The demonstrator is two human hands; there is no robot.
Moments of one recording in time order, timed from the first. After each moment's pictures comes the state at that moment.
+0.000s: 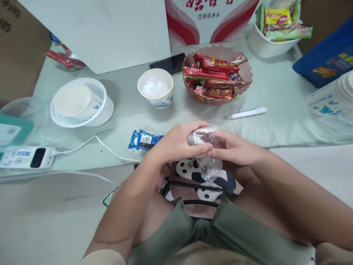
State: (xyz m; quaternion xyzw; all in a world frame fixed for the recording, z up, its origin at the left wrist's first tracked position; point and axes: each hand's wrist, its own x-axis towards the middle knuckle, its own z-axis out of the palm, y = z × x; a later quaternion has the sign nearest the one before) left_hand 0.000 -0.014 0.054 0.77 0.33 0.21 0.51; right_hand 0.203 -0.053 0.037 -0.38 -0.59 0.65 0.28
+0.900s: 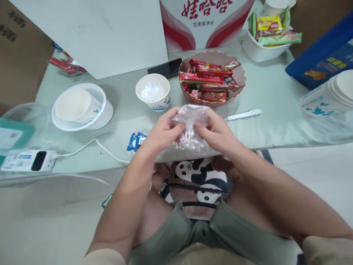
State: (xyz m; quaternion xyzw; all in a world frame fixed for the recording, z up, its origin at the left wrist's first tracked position) left_hand -0.006 0.002 0.034 0.55 0.42 0.32 0.65; right_hand 0.177 -0.031 0.030 -0.52 -0.54 0.52 0.41
